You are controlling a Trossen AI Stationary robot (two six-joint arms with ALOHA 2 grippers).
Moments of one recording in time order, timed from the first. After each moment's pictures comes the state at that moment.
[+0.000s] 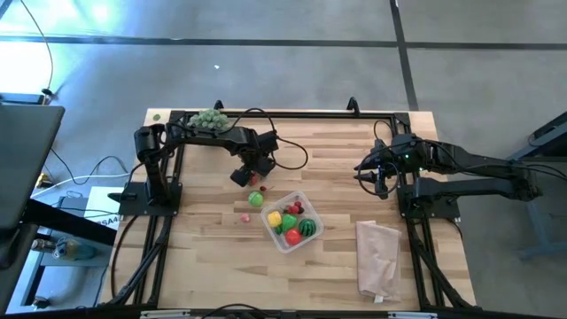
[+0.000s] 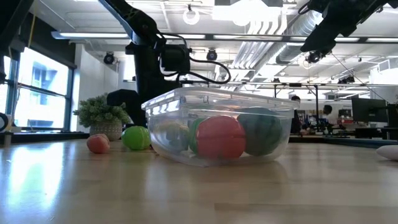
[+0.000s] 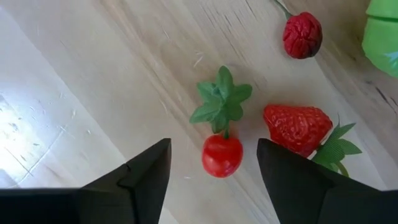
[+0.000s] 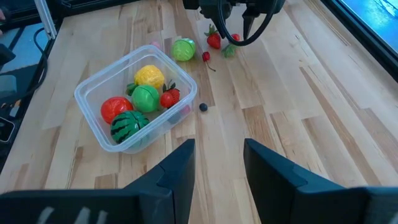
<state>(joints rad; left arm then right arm) 0.46 1.85 1.19 -0.76 0.02 0.96 -0.20 0.68 0.72 -0.65 -0.14 0.08</state>
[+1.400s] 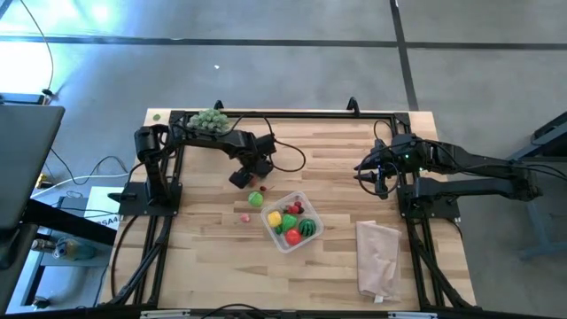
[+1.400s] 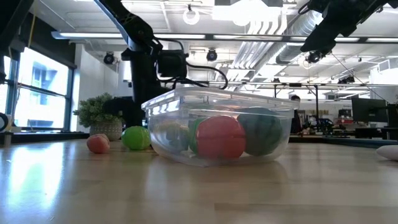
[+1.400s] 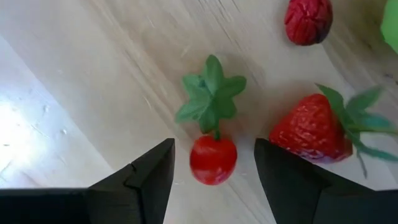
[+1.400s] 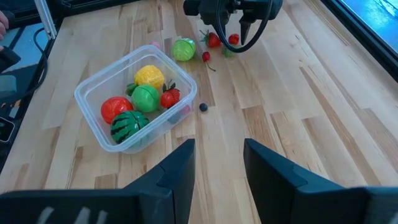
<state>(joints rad) 0.46 1.85 1.12 -0.69 0.01 0.96 -0.20 0.68 0.72 -0.65 -0.14 0.08</state>
